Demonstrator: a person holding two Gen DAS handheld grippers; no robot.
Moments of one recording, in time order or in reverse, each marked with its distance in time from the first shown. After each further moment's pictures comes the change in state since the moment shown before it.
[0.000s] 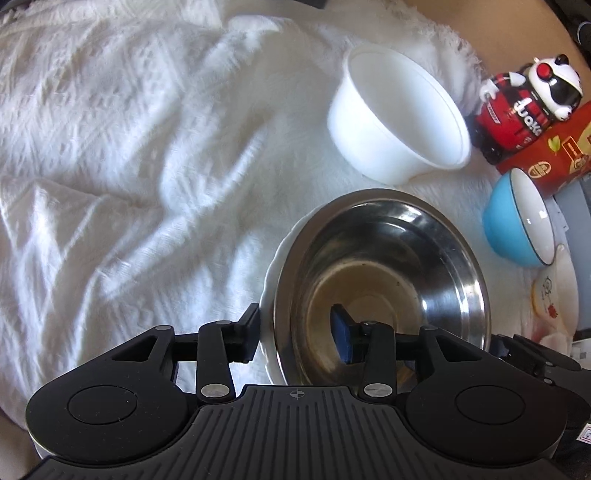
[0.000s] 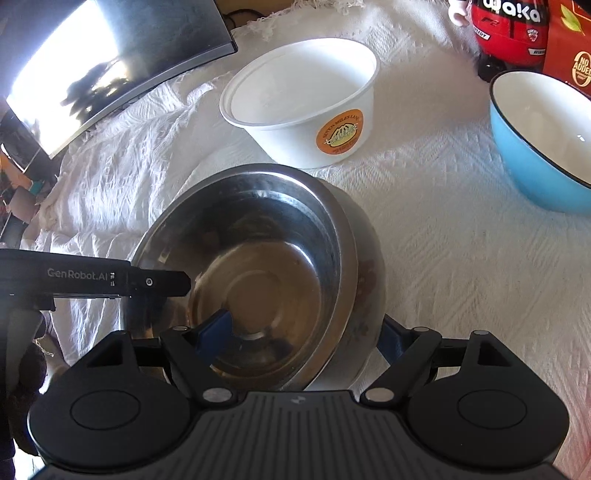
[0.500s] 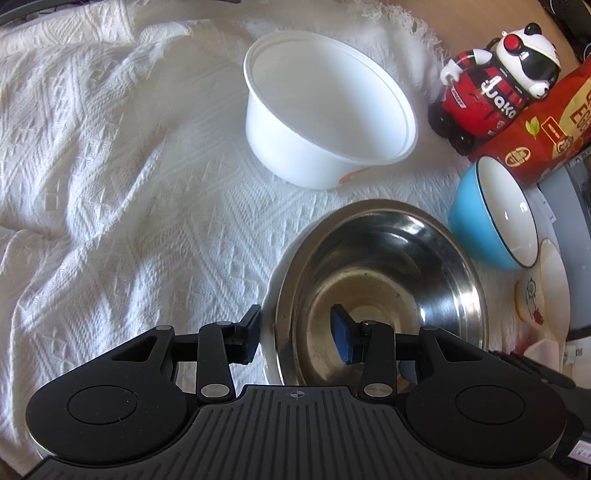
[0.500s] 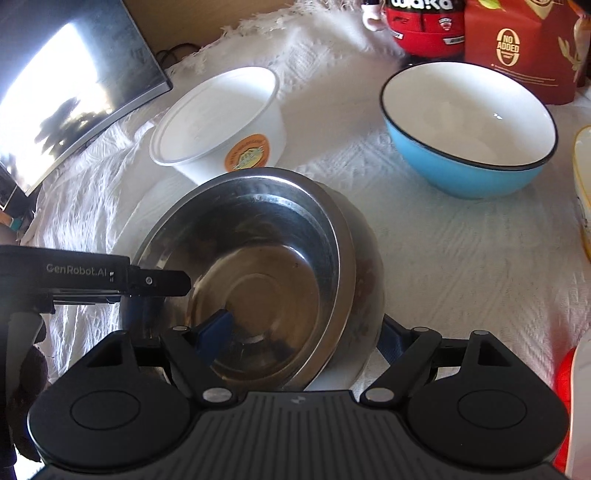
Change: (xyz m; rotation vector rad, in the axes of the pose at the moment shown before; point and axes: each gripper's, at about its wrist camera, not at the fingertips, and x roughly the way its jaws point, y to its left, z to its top) left arm 0.027 -0.057 0.010 0.050 -0.023 -0.020; right arm -0.019 -0.059 -0.004 0.094 -0.058 -0.054
